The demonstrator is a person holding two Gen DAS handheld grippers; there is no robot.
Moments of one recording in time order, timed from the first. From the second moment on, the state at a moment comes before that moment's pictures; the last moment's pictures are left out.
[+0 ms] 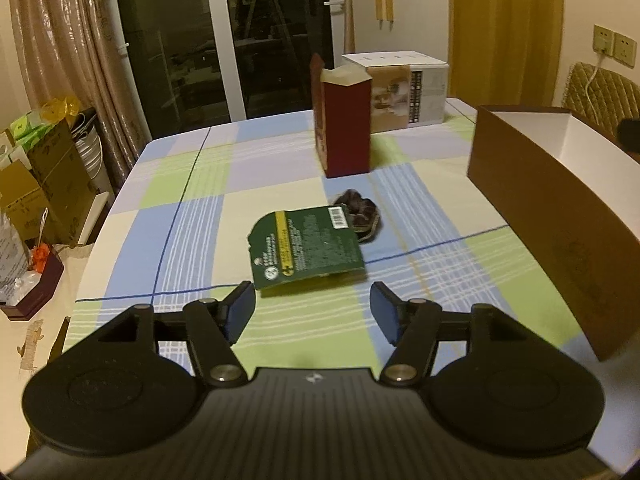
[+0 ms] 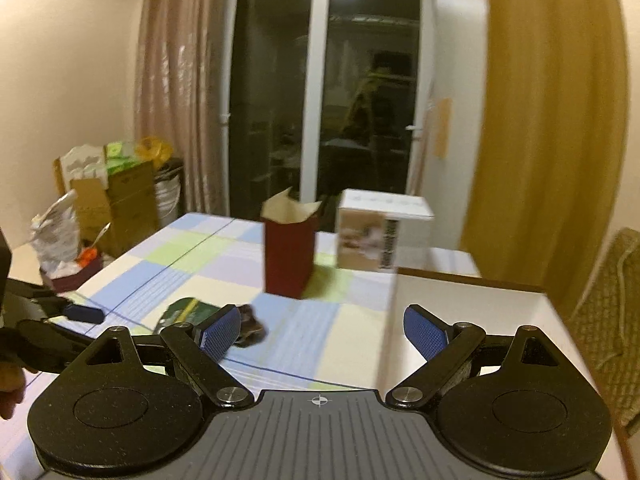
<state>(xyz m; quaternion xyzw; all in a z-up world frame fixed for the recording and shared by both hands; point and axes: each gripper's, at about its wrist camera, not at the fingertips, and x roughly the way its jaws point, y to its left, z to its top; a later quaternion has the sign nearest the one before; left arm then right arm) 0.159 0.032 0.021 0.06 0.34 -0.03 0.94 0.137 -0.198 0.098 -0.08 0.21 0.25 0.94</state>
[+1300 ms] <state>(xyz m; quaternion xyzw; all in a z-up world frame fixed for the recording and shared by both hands) 0.272 0.112 -0.056 -0.10 0.41 -0.07 0.90 0.308 -0.066 -0.025 -0.03 0.37 0.27 0.89</state>
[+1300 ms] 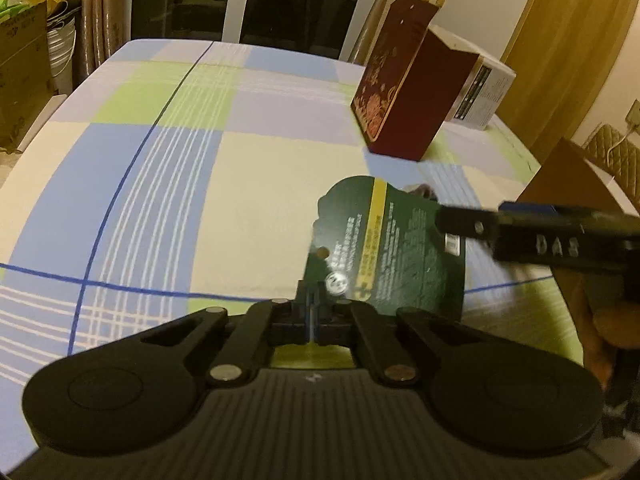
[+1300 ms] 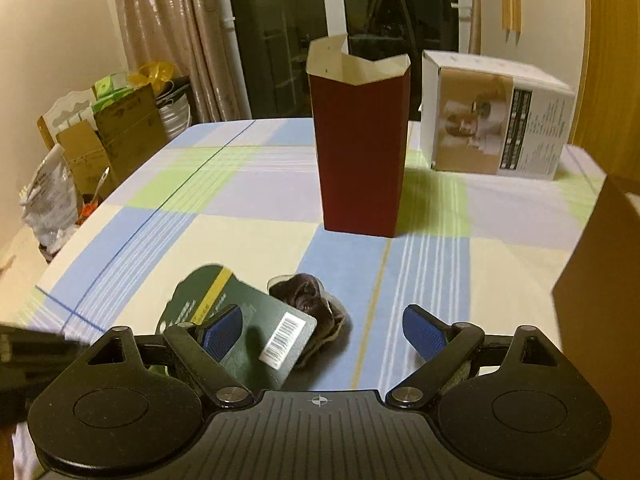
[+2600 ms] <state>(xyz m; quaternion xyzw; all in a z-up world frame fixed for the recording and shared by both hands) 0.130 0.063 -0.014 -0.05 0.44 -0.13 0.89 0.155 -0.137 -0.008 0.03 0.51 0.31 0.80</state>
